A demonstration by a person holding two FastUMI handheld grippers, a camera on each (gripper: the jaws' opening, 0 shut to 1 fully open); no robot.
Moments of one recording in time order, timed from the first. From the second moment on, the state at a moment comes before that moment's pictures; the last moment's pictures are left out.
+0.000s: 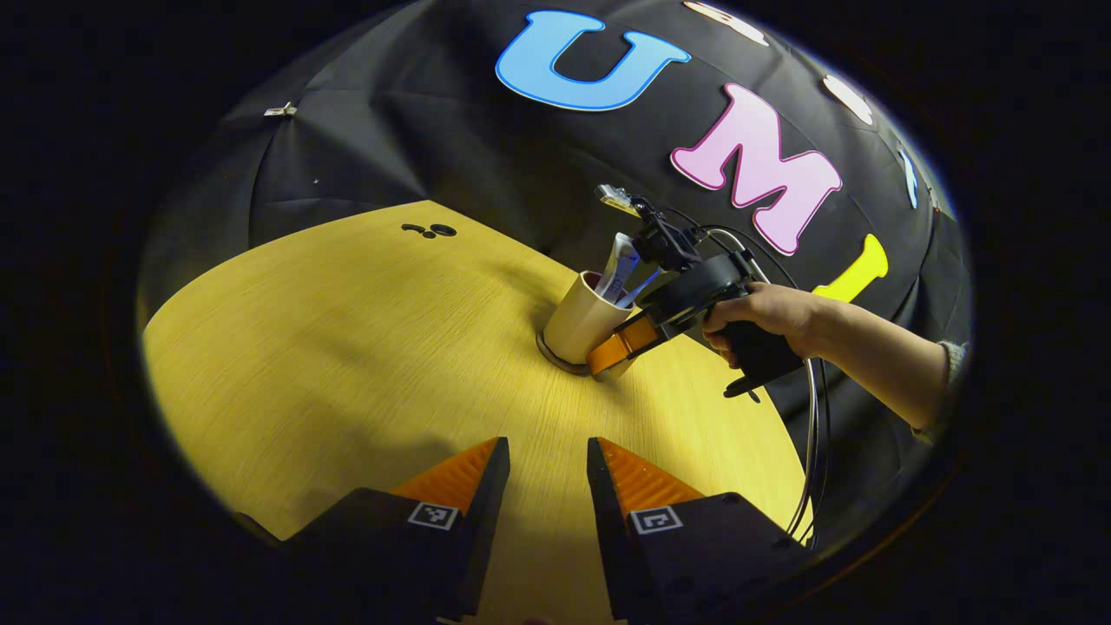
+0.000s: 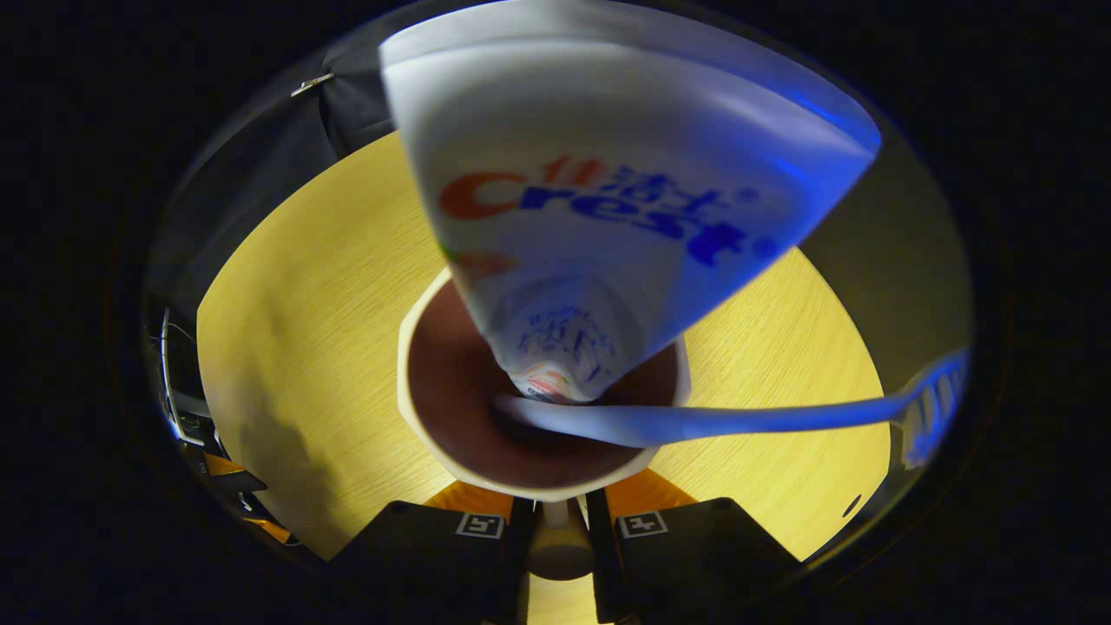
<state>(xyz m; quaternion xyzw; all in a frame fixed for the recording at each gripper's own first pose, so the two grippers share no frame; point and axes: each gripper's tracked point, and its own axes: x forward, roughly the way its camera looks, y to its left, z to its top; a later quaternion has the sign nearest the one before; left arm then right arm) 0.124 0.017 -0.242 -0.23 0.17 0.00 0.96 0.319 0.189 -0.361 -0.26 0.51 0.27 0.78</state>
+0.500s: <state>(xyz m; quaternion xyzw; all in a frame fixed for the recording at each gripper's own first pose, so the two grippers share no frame) 0.115 0.018 -0.239 -0.24 0.17 0.01 0.96 0.326 0.183 -0.349 -0.26 0.49 0.26 0.79</state>
